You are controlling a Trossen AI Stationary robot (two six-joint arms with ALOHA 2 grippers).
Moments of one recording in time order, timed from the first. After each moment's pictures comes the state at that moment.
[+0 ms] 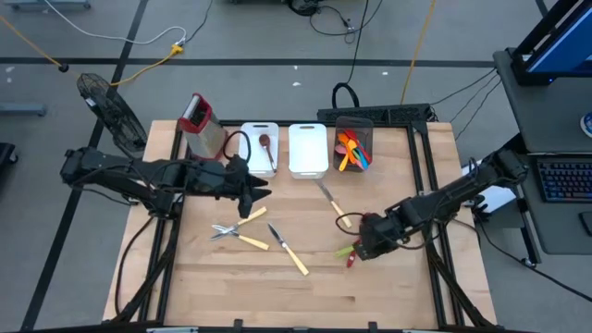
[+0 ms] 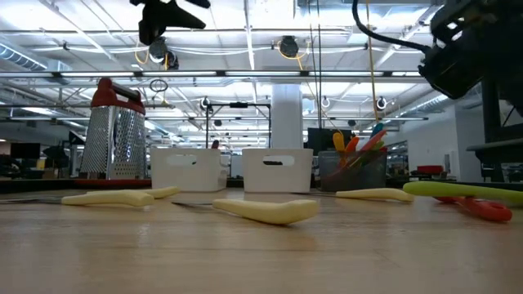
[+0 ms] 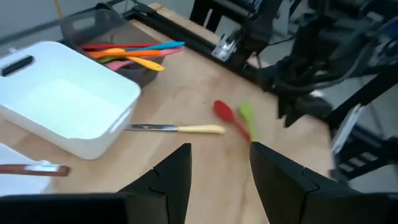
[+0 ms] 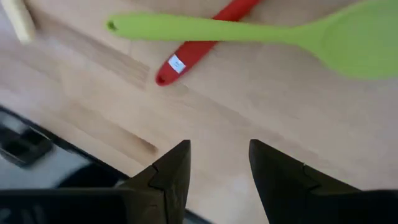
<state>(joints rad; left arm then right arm) -0.11 1.09 0.93 -0.28 -0.23 -0.53 0.42 1.32 0.80 -0.66 -0.28 1.67</state>
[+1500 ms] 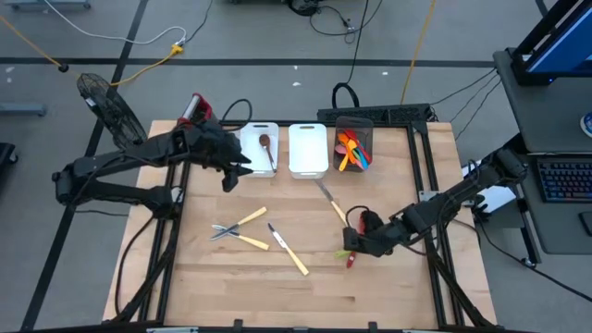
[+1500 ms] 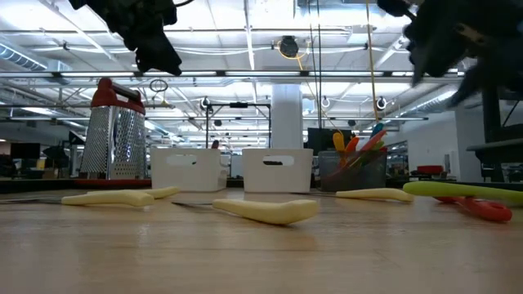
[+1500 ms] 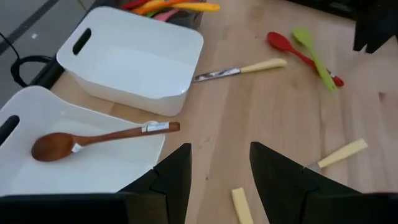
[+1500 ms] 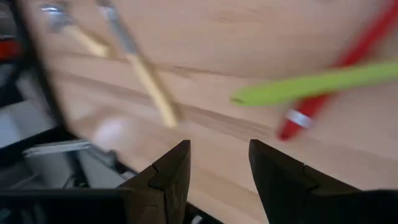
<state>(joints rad) 0.37 1.03 0.93 -0.60 0.20 -0.02 0.50 1.32 0.80 -0.37 0.16 2.03</state>
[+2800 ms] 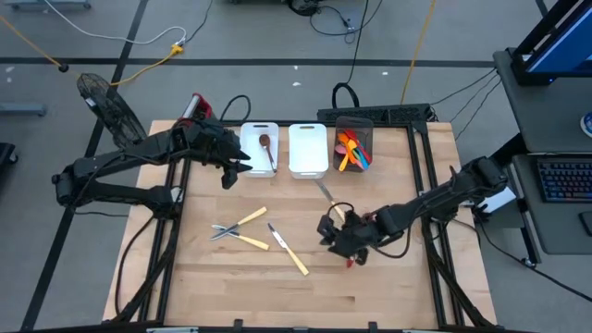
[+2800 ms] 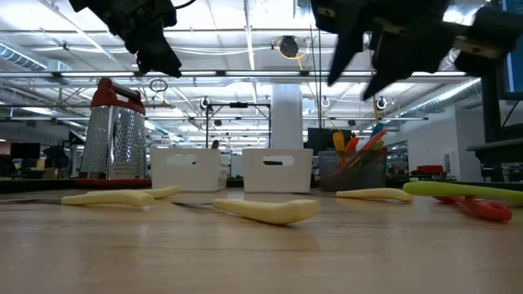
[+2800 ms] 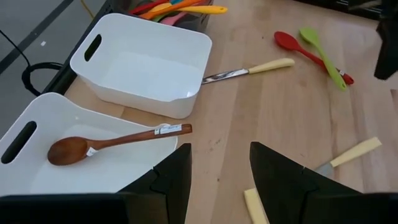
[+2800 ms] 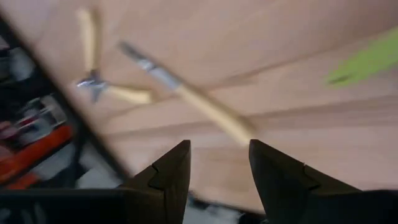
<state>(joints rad) 0.42 1.03 0.93 -0.60 0.22 0.04 0.40 1.57 1.04 -0.35 0.16 2.40</state>
